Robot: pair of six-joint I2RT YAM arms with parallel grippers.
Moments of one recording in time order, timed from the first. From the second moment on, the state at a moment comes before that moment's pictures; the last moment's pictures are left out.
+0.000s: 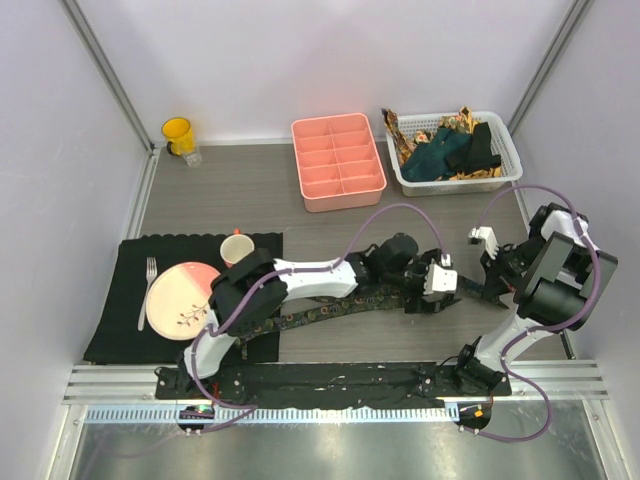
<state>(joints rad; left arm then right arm) -1.13 2.11 1.48 0.17 0.49 0.47 -0.56 1.71 1.13 -1.32 -0.44 -1.54</state>
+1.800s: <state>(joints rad) -0.96 2.30 1.57 0.59 0.59 -0.55 -0.68 1.60 1.16 -1.34 -0.82 -1.41</state>
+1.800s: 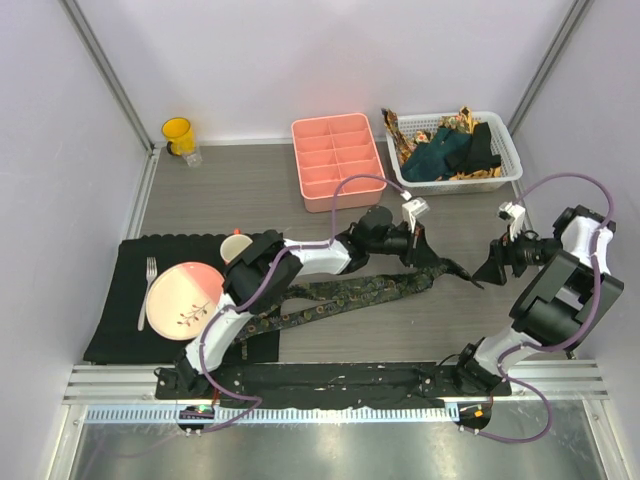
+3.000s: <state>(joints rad) -0.91 2.32 1.48 0.78 0.66 -0.90 -0.66 1.53 1.05 -1.34 -0.96 -1.63</state>
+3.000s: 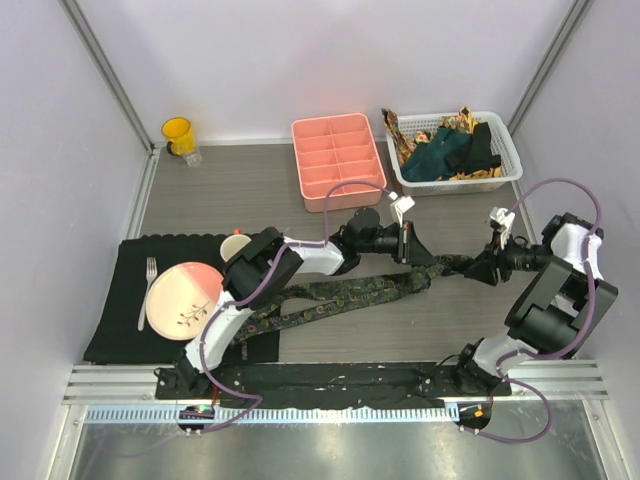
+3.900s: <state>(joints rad) -0.86 2.24 1.48 0.53 0.57 -0.65 -0.75 1.93 1.37 -1.34 -0.53 -0.95</state>
